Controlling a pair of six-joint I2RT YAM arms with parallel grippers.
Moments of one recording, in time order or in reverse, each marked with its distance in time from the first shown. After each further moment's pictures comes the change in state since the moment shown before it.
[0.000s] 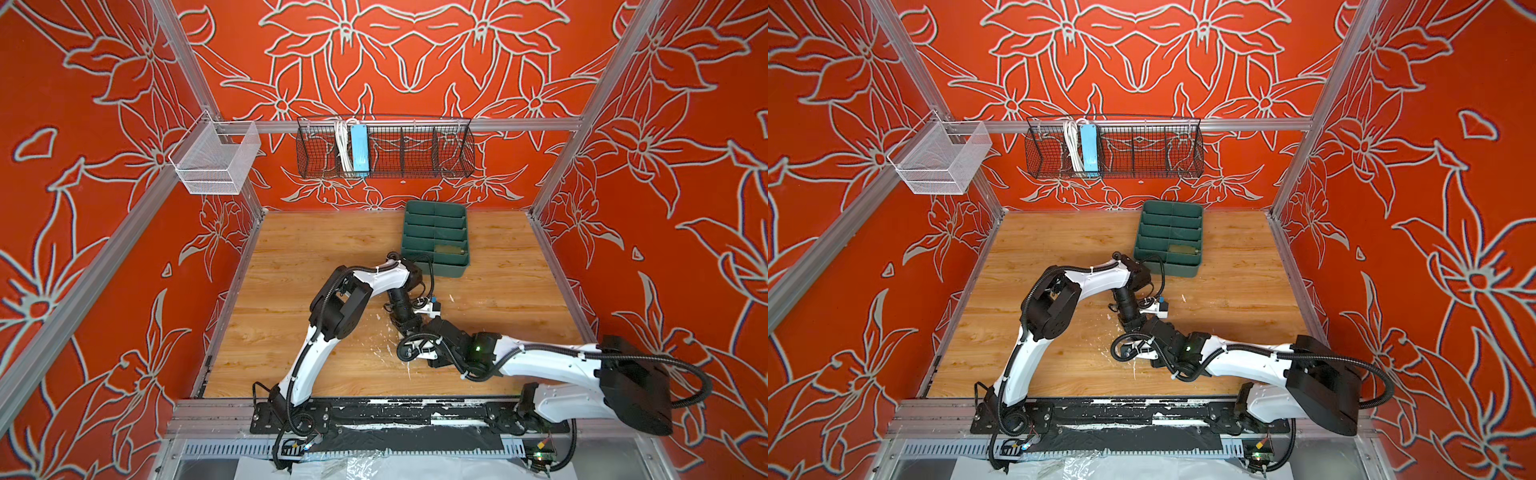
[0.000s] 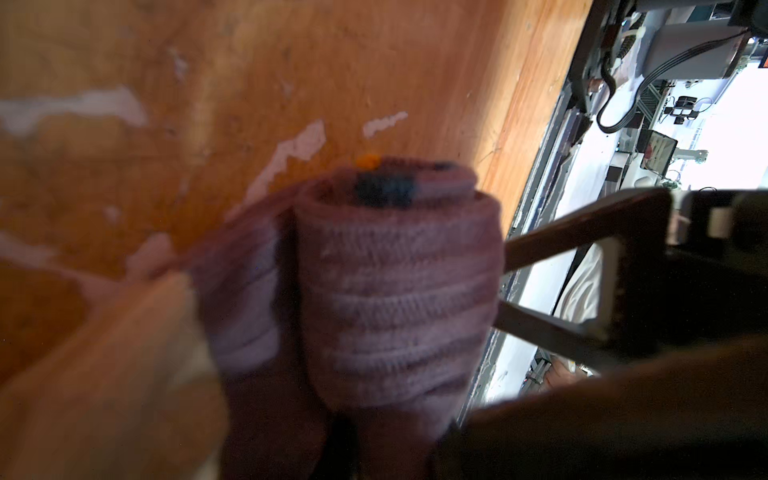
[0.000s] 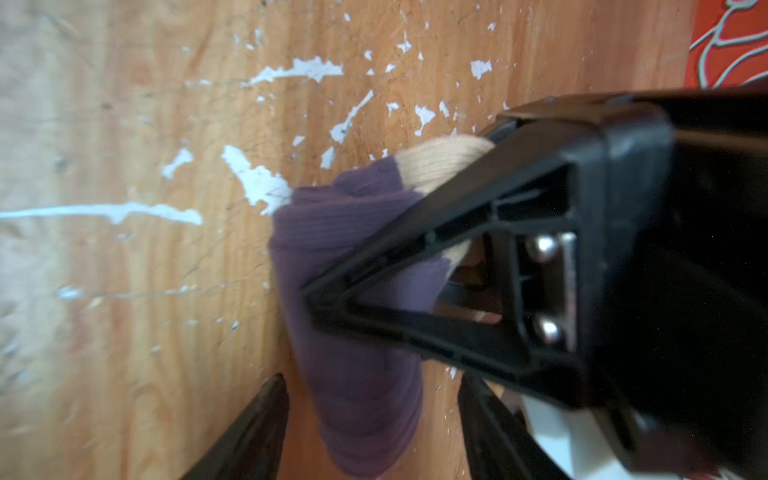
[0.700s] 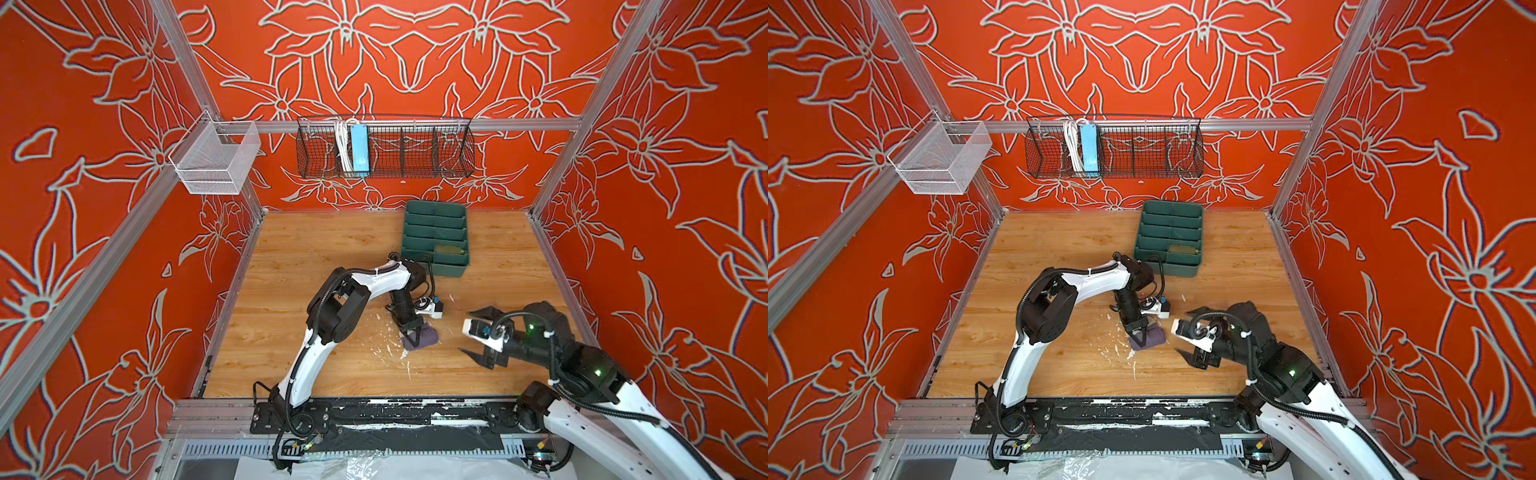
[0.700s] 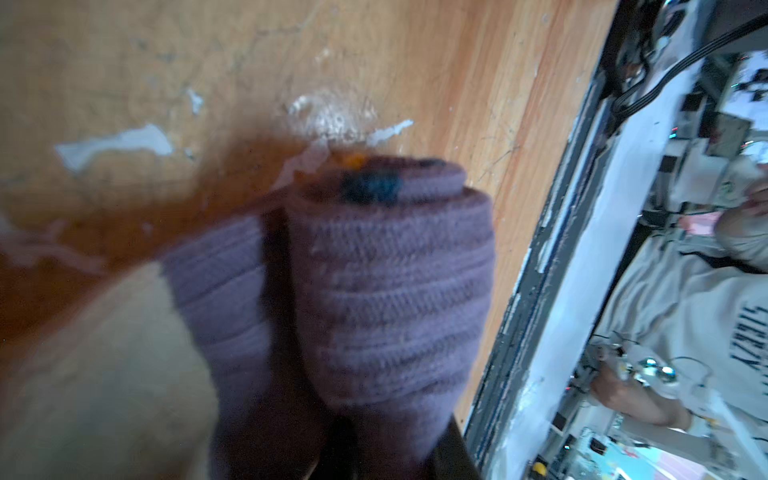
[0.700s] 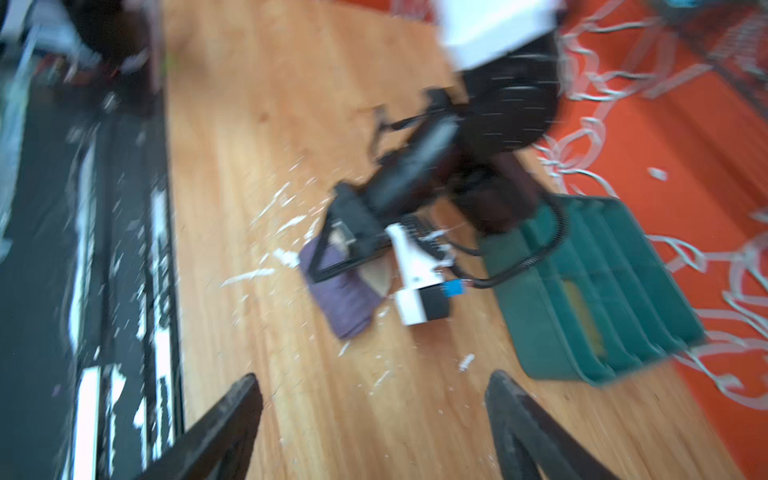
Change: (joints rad) left arm -0.011 -0.022 -0.003 0.042 -0.047 0.001; right arm -0.294 -0.767 0.103 -0.552 -0.505 0.146
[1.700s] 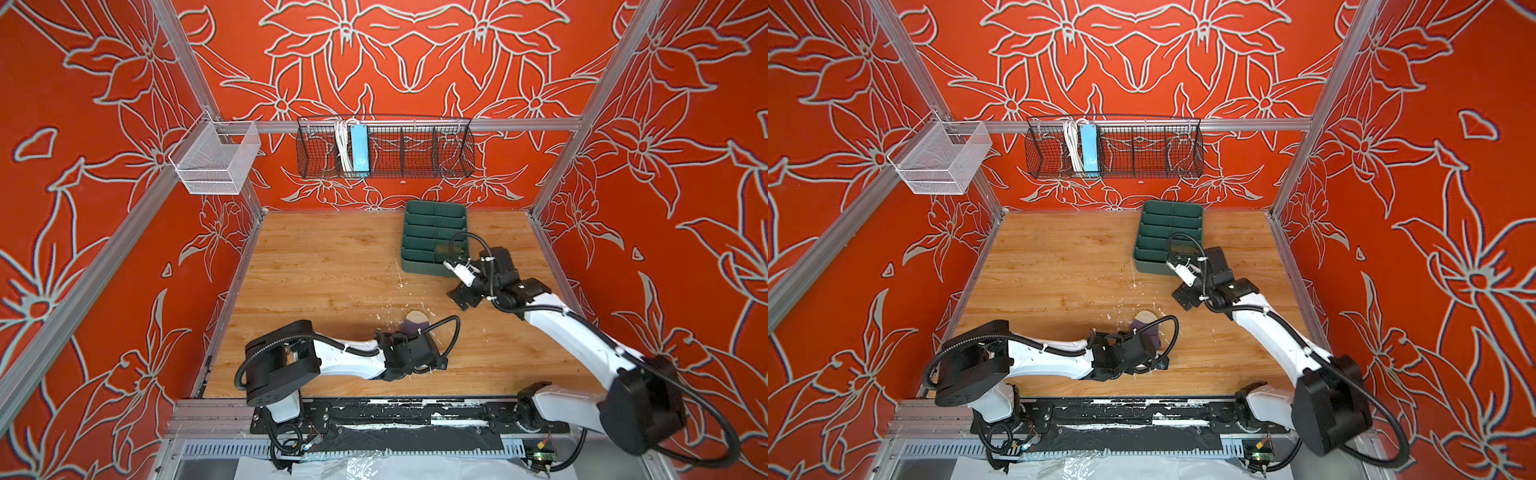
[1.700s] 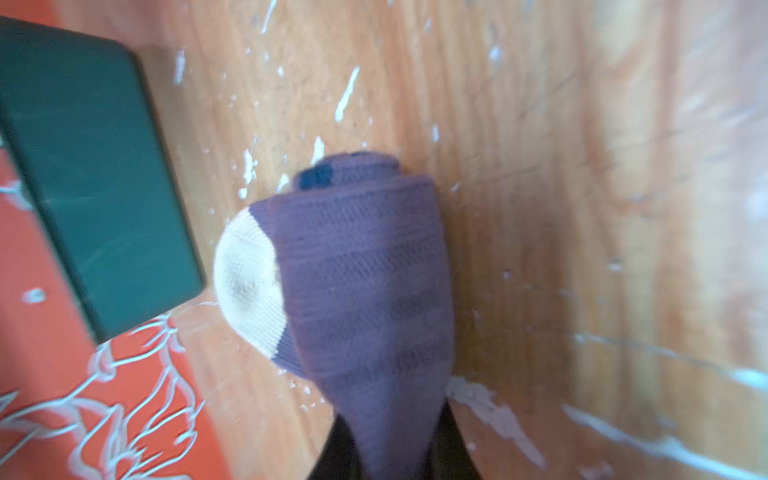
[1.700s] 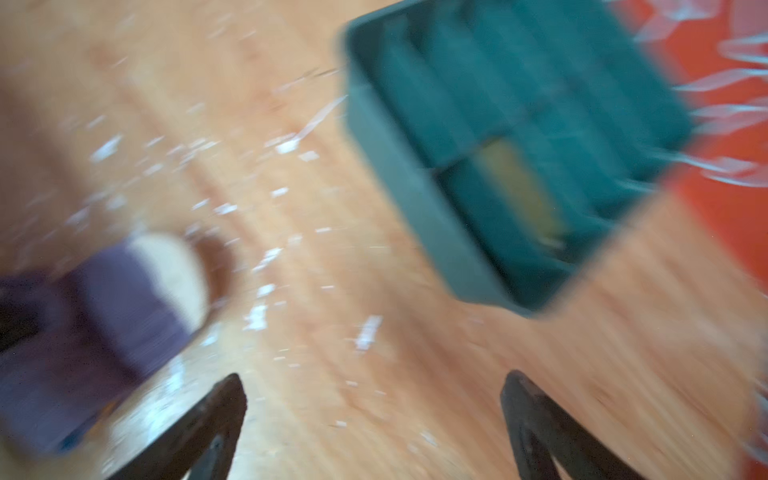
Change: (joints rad) left arm -0.473 -0.615 -0.834 0.986 -1.088 0.188; right arm -0.397 0.619 0.192 0.347 0.174 0.219
